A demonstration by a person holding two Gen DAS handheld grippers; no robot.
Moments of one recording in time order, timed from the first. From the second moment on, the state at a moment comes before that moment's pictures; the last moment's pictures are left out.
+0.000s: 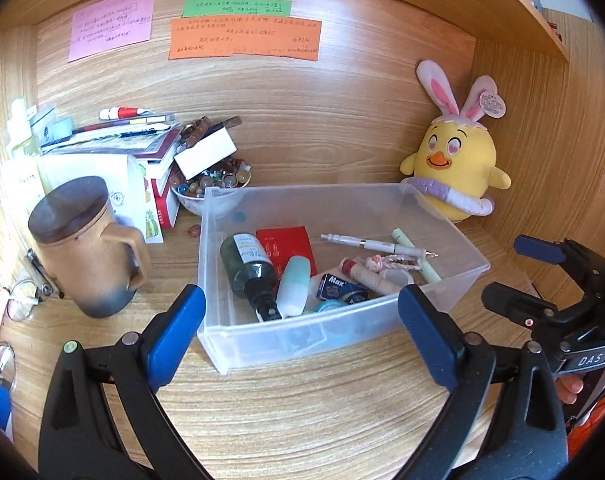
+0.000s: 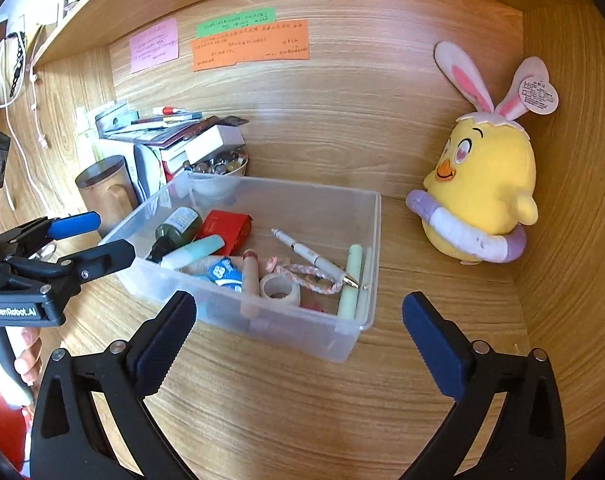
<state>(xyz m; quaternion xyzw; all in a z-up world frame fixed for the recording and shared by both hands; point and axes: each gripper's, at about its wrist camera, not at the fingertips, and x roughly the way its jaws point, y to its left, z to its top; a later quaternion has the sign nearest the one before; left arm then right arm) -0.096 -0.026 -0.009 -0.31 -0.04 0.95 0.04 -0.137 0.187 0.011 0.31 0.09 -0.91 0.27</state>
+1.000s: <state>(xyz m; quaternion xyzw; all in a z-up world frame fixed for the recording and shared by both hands) -0.078 -0.026 -0.009 -0.30 -0.05 0.95 0.04 -0.117 0.187 0.014 0.30 0.09 -0.91 0.27</state>
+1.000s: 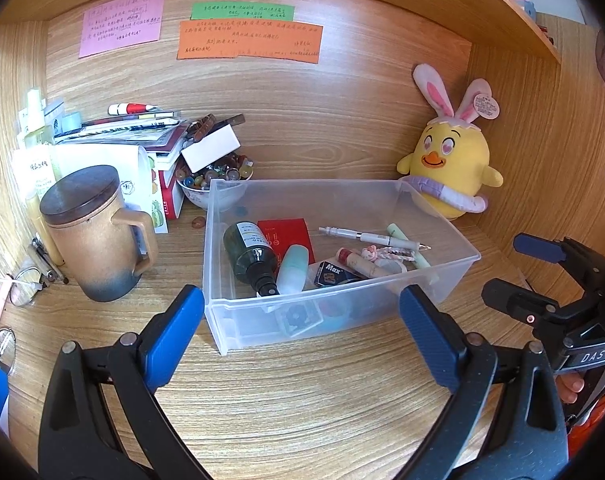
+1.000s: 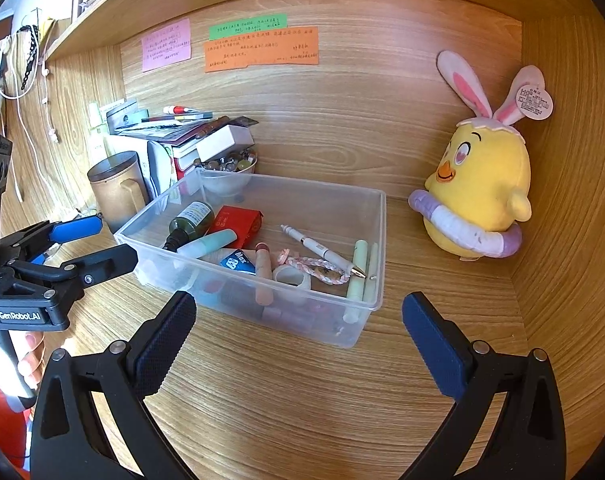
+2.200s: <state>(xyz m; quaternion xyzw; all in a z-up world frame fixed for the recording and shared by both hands) -0.079 -0.021 -0.011 -0.31 -0.06 0.95 0.05 -0.119 0.188 0.009 0.31 0.08 -0.91 0.27</state>
